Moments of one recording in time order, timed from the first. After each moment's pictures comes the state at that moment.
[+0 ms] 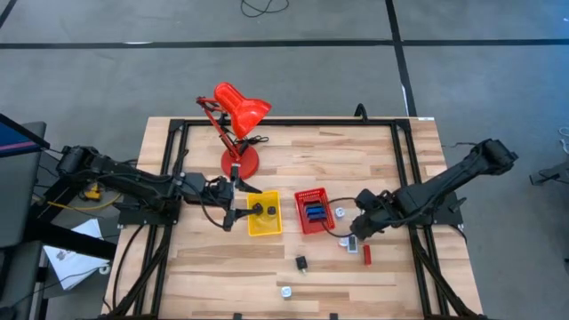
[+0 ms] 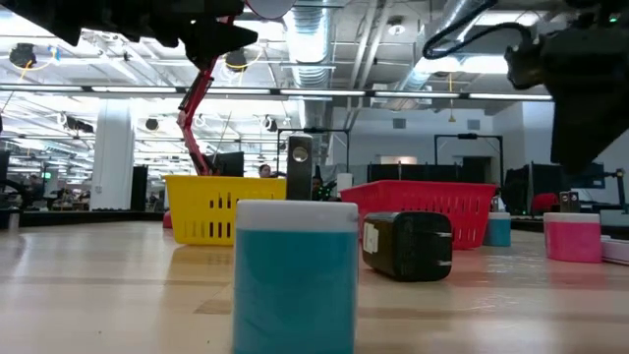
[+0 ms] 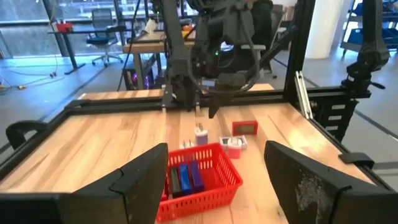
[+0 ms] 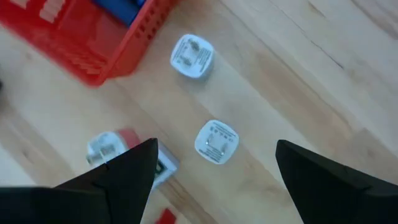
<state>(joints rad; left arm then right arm) -0.17 1.05 0.46 0.50 -0.14 0.02 0.46 1.22 0.76 -0.90 0.29 1.23</state>
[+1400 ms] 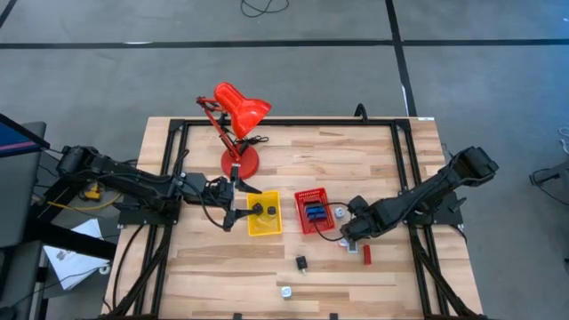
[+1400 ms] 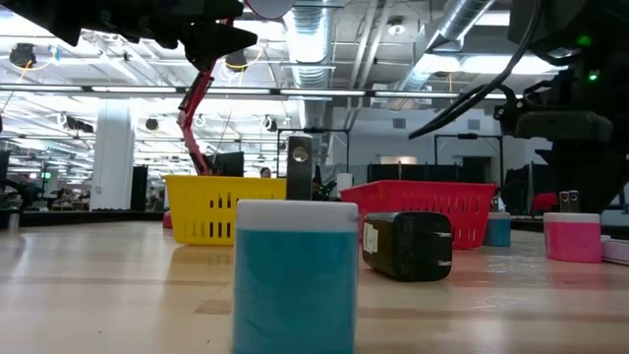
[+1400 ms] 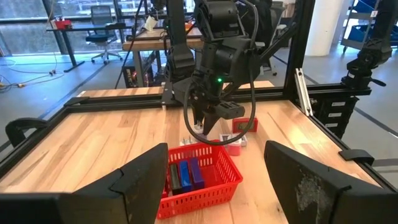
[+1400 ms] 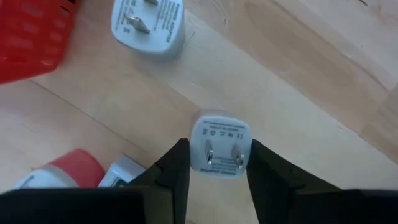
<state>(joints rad) -0.17 1.05 0.46 0.49 -0.13 0.02 0.44 1.49 0.76 -0.83 0.23 1.39</state>
